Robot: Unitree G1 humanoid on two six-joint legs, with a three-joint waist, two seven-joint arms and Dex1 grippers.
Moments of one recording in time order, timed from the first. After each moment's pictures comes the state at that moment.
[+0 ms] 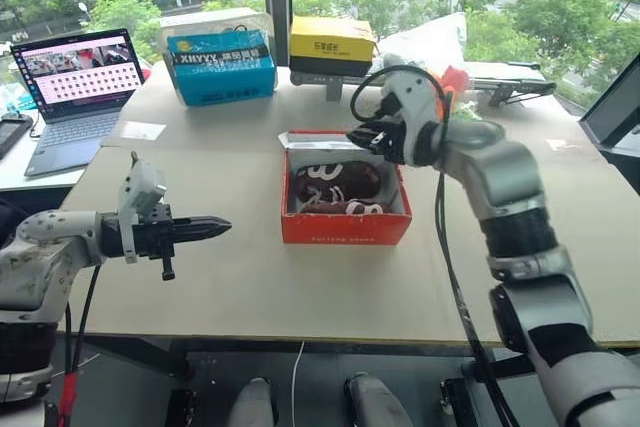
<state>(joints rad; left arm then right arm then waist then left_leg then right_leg) -0.33 0.90 0.19 -0.08 -0.59 0.59 -1.25 -0.99 -0.50 0.12 0.02 0.28 0.89 0.70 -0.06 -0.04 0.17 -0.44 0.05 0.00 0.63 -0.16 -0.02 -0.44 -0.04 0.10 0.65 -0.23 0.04</state>
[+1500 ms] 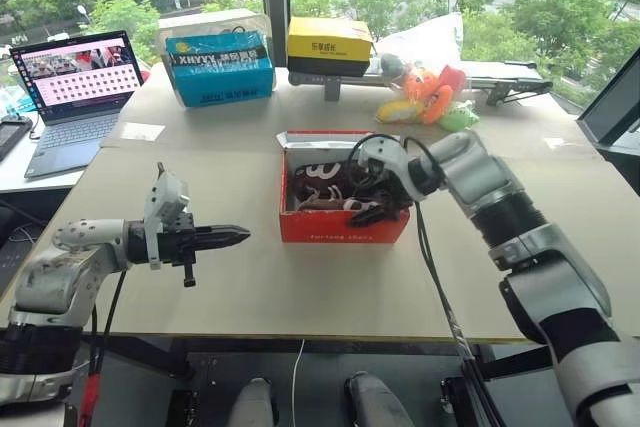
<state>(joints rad) -0.32 0.84 0.13 -0.10 -0.59 0.58 -1.23 -1.15 -0.55 0.45 0.42 0.05 0.65 1.32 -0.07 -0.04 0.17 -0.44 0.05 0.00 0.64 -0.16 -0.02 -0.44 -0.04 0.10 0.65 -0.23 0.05</state>
